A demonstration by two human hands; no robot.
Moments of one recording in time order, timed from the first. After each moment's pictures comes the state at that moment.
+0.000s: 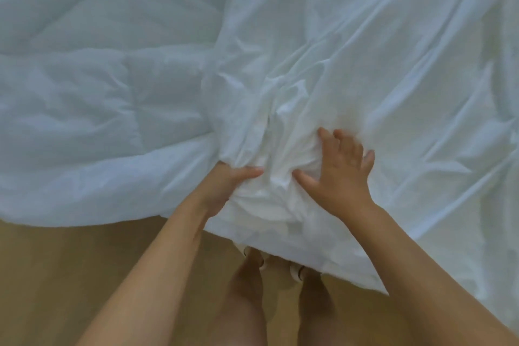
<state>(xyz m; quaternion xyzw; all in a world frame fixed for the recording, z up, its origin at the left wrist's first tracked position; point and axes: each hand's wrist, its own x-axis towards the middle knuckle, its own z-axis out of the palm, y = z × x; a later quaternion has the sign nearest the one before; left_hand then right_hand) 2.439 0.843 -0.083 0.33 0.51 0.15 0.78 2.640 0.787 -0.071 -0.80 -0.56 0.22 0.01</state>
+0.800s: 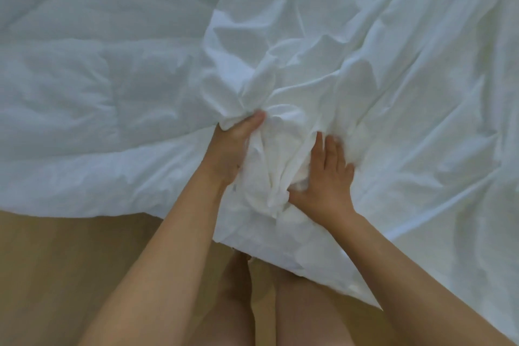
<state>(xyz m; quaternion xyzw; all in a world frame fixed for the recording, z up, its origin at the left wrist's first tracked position) 2.529 0.883 -0.067 0.26 0.54 0.34 0.73 2.679 0.779 -0.111 -0.77 -0.57 0.28 -0.02</state>
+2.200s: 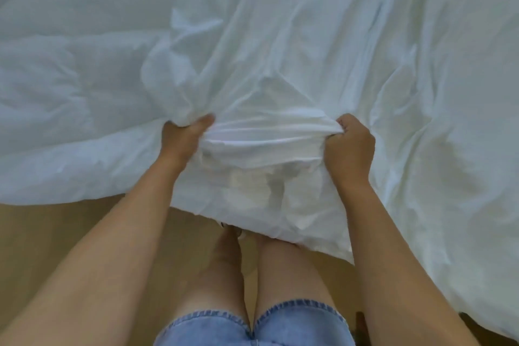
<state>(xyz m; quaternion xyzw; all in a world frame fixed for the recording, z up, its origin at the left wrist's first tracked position) 2.519 0.852 -0.071 0.39 0.72 0.24 0.52 2.752 0.760 -0.029 -0.87 -0.33 0.27 0.25</state>
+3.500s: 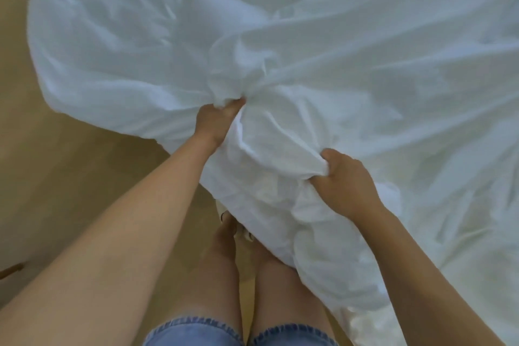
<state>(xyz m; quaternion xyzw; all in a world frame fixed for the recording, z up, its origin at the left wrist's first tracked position) 2.463 0.849 -0.079 0.24 0.76 0.34 0.50 2.697 0.800 -0.015 -0.64 -0.65 0.42 -0.05</state>
